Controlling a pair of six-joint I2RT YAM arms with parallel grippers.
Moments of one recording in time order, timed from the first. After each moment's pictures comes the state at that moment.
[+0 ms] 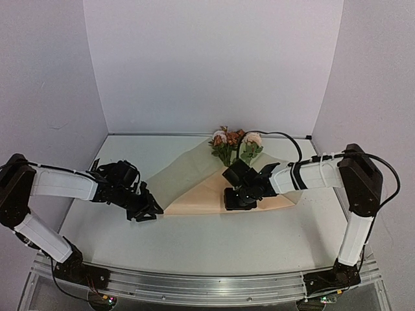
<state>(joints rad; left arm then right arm) -0.60 1.46 0.67 -0.20 0.42 -0.98 0.89 1.89 1.19 -0.39 0.19 0.73</state>
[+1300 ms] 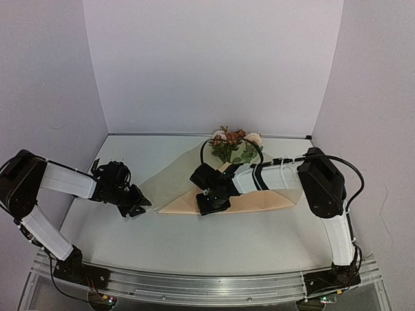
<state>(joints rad) -0.43 1.55 0.62 -0.04 0.31 -1.14 0.99 2.21 1.61 -0.57 0.18 0.60</state>
